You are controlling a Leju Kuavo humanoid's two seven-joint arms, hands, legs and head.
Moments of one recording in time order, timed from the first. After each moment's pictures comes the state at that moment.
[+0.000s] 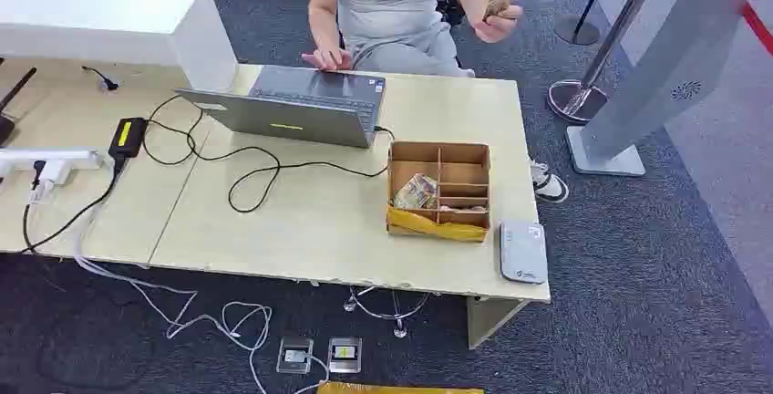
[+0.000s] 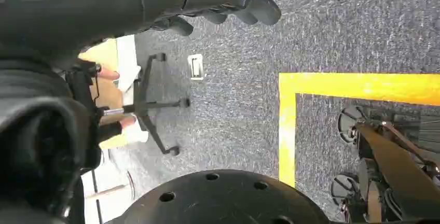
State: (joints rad) left arm -0.11 0.06 -1.17 -0.24 1.13 0.35 0.04; right arm -0.12 -0.33 -0.80 -0.25 0.20 -0.47 -0.18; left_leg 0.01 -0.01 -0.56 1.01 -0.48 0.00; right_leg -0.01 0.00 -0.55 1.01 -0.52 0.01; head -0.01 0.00
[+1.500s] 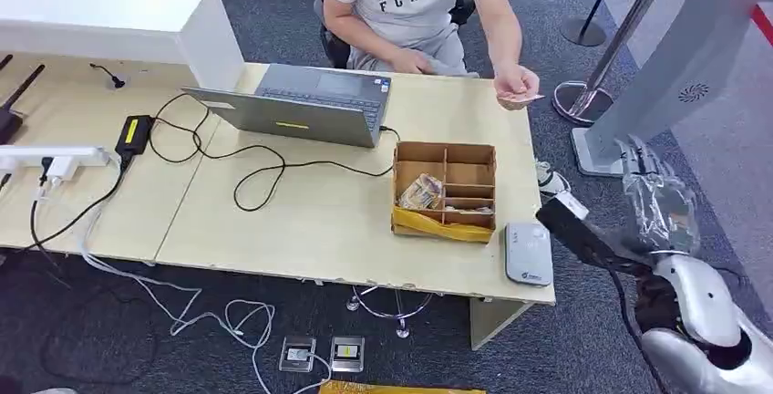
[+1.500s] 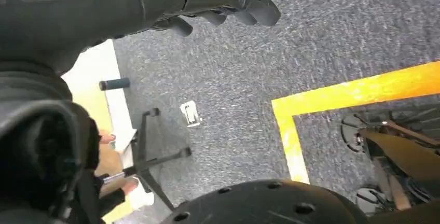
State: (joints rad) left arm -0.14 0.09 -1.30 -0.24 0.98 0.27 0.02; right arm -0.47 -0.82 0.71 -1.82 0.88 -0.10 0.67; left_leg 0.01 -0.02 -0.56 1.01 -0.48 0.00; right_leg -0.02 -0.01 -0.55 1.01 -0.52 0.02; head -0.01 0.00
